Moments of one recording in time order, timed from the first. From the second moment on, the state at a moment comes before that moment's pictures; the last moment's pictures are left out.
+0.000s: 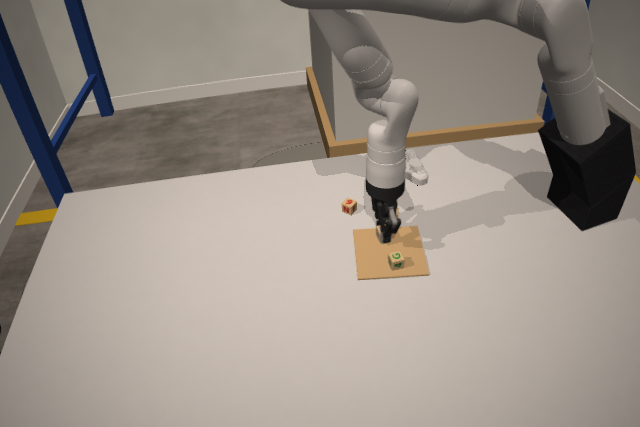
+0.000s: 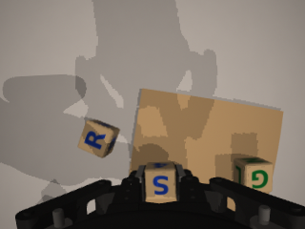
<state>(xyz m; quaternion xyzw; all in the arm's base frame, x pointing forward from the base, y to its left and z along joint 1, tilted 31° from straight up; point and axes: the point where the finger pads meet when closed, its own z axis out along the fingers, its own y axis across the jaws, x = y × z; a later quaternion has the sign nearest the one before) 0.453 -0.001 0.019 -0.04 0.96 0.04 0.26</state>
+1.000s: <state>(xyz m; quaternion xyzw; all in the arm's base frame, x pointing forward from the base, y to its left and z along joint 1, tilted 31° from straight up) 0.453 -0.001 0.019 -0.04 0.96 0.04 0.26</state>
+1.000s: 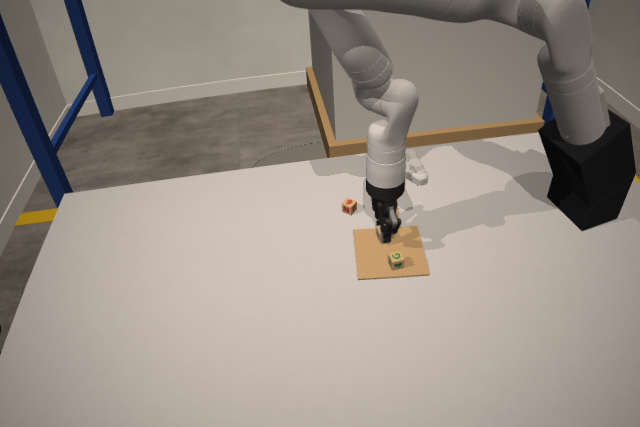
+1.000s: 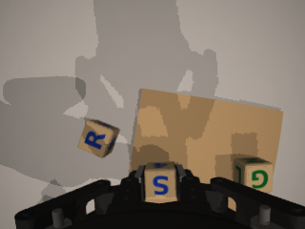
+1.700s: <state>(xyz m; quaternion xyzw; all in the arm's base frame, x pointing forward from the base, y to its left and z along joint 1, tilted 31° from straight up) 0.453 -0.001 0.019 -0.04 0.96 0.04 0.26</state>
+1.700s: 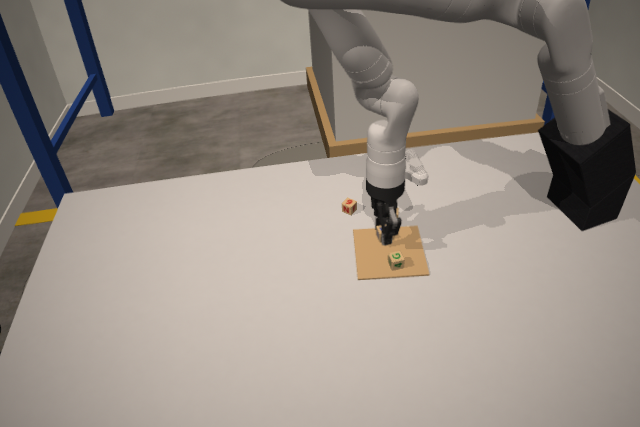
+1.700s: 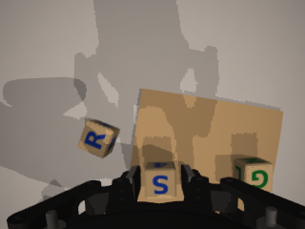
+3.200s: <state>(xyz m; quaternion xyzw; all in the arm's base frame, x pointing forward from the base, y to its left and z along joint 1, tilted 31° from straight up) 0.408 -0.009 0.097 -0.04 0.96 0.04 0.26</state>
